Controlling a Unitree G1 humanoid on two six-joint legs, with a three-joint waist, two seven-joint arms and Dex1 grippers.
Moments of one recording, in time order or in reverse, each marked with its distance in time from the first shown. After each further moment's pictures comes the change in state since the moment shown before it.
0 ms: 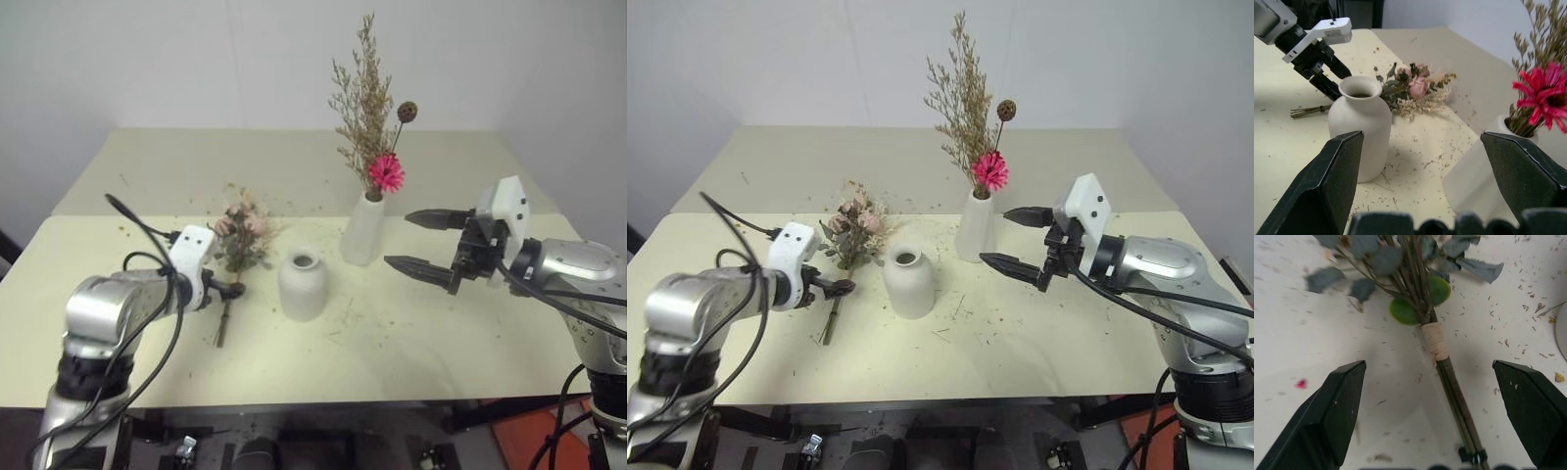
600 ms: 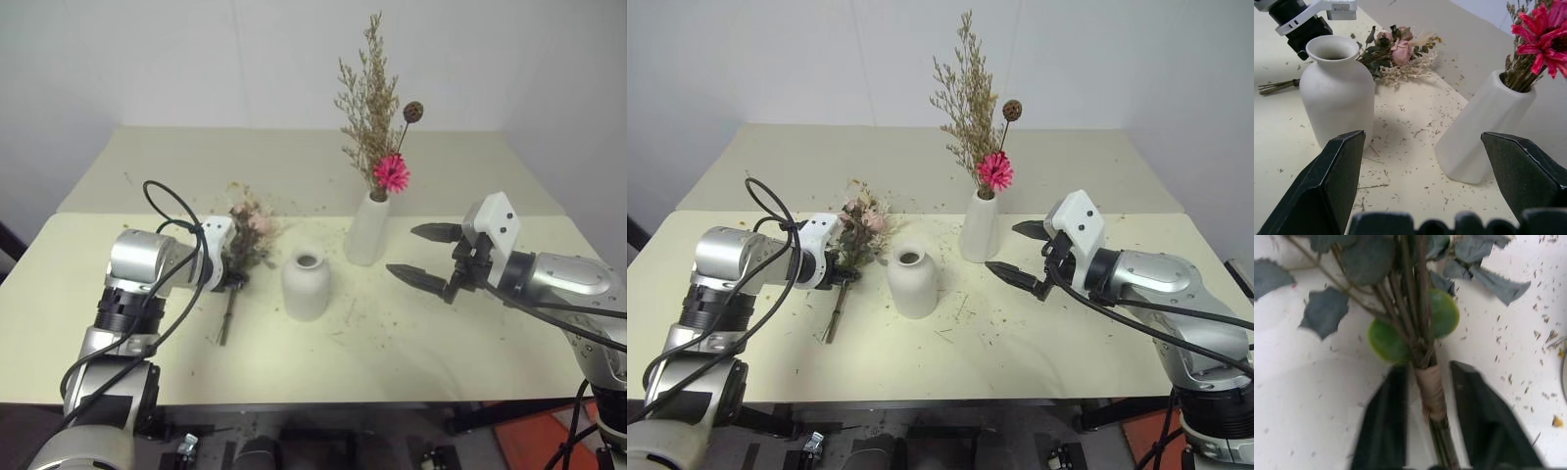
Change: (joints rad) left arm -0.250 -0.076 -0.095 0.412 0.038 0.001 -0.057; right arm 0.083 -0.014 -0.009 -0.081 -0.031 0.072 -0.126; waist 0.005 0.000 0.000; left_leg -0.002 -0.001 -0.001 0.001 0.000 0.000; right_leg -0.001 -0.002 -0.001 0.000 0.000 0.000
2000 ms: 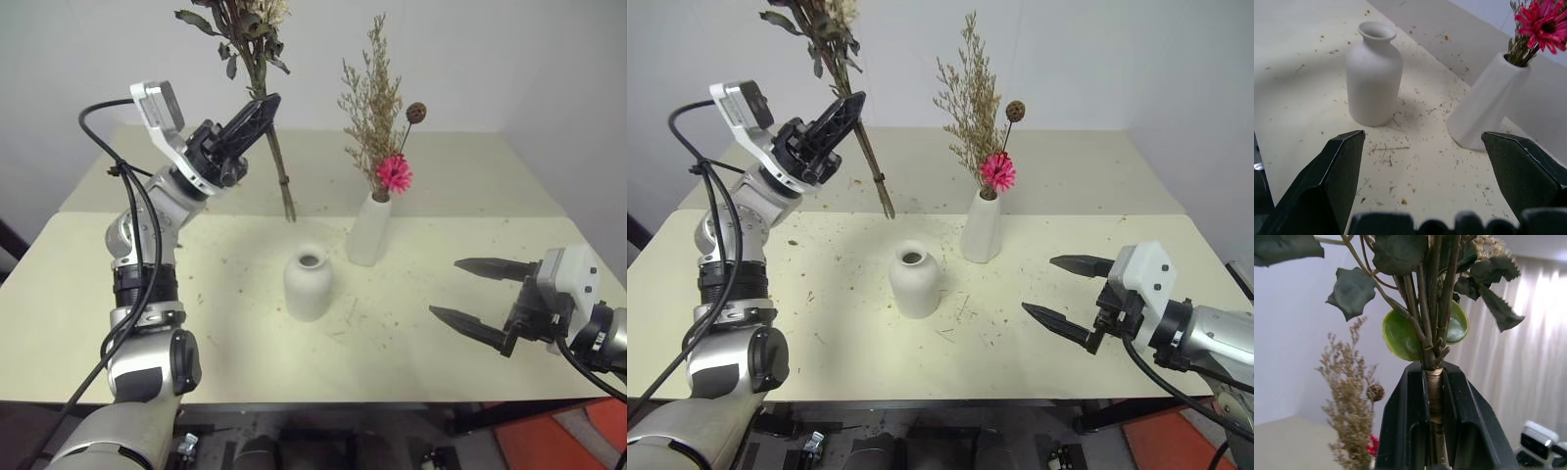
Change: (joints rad) left arm -0.148 -0.199 0.397 0.190 -0.464 -0.843 -0.722; right arm 0.453 -0.039 -0.365 -0.196 0.081 -0.143 0.161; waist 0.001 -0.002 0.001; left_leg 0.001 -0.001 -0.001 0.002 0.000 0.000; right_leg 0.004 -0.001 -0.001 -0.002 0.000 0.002
